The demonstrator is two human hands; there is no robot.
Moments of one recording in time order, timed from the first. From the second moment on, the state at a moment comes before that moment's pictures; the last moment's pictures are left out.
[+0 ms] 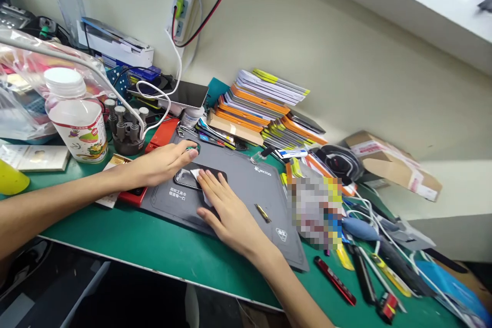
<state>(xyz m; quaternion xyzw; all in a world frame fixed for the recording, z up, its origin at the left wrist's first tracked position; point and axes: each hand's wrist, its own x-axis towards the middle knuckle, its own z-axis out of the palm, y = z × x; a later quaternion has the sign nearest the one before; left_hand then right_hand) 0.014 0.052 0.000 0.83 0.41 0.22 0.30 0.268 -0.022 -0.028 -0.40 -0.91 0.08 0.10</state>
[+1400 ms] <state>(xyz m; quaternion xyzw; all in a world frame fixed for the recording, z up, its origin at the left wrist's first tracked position) 0.017 0.048 0.002 0.82 0.41 0.23 0.32 0.278 -0.032 -0.030 -0.37 -0.92 0.03 0.11</state>
